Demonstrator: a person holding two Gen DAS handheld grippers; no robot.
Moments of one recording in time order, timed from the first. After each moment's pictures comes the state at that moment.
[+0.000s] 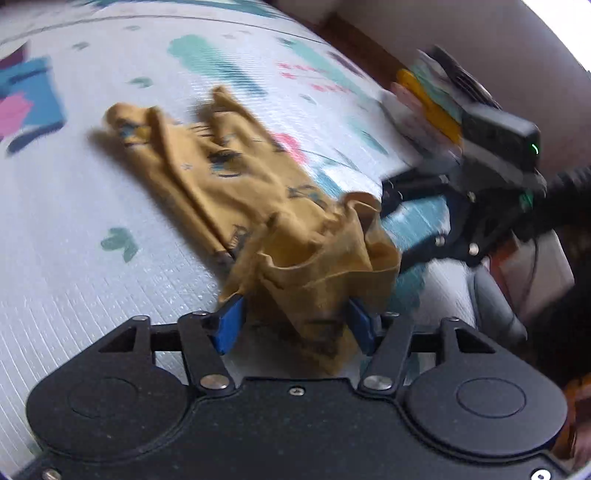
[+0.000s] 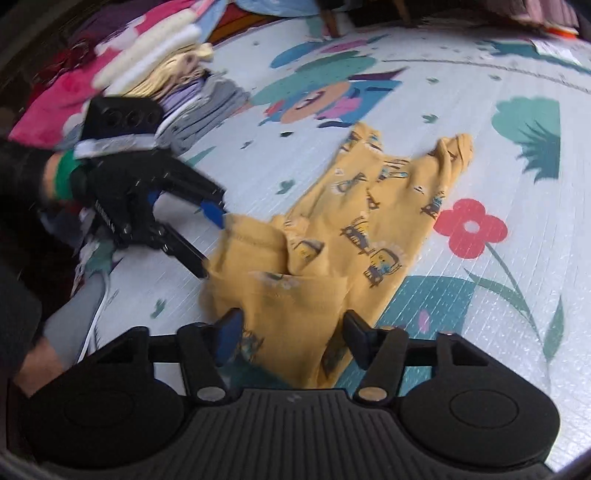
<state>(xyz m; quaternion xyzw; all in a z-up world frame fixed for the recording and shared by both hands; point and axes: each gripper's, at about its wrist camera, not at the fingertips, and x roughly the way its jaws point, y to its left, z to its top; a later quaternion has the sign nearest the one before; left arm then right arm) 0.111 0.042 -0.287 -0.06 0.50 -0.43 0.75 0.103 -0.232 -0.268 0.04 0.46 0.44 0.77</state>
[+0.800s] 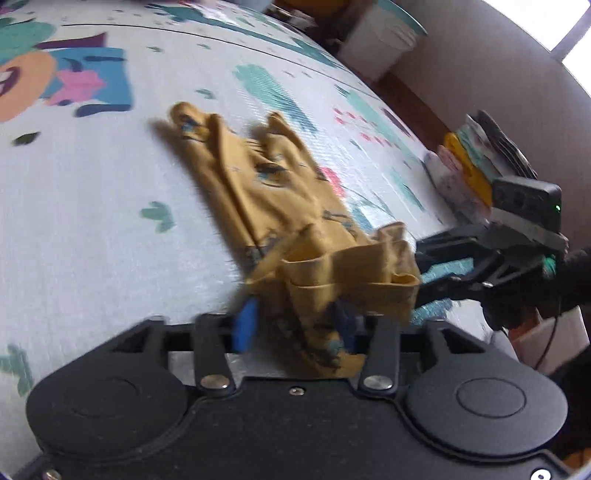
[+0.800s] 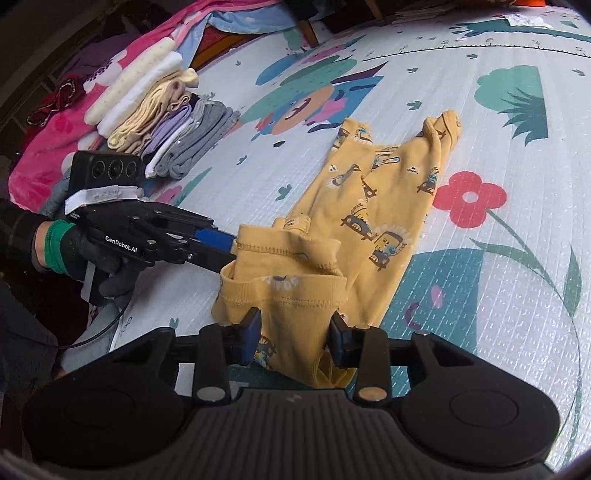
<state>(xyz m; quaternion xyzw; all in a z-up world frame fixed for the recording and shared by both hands) 0.094 0.063 -0.290 -0.13 0.46 -0.34 0.81 0.094 -0.238 -0.279 0.10 0.45 0.43 0.77</state>
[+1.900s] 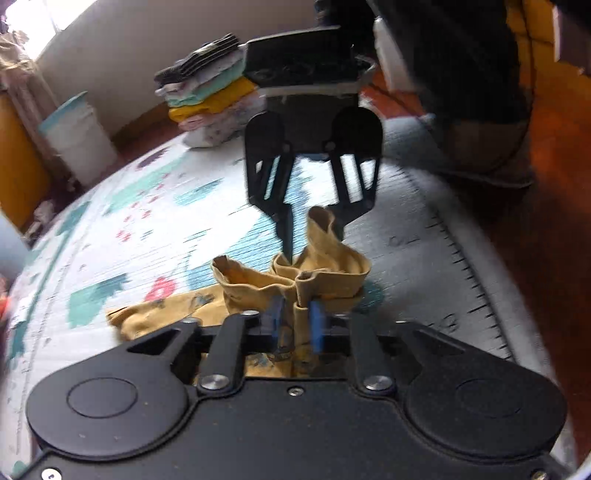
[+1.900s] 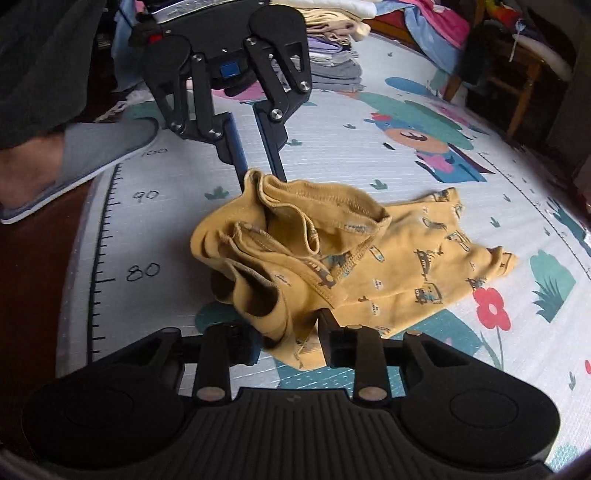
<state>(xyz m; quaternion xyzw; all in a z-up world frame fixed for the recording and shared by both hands) -0.007 0.008 -0.242 0.40 0.13 -0.60 0.69 -0.016 -0.198 -0.259 -0.27 0.30 0.51 0.76</state>
